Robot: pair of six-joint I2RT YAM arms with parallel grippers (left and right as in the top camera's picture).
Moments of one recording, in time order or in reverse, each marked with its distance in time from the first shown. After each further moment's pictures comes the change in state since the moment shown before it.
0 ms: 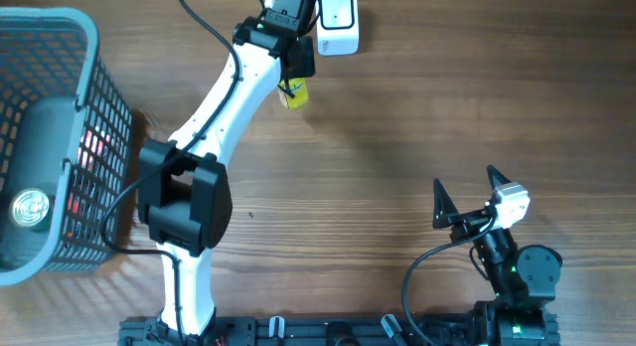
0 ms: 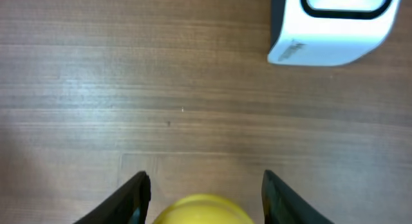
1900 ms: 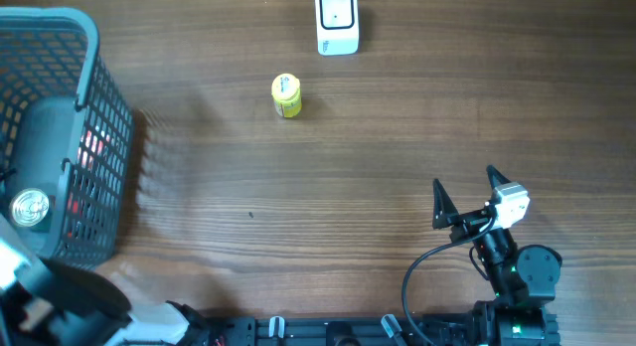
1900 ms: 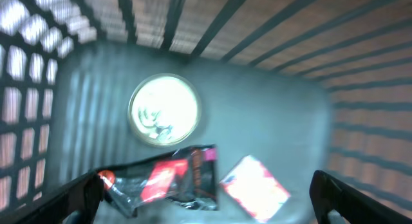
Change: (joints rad) left arm 1.213 -0.482 -0.357 -0.193 0.059 -0.457; right arm 0.003 0.000 0.000 0.000 0.001 0.000
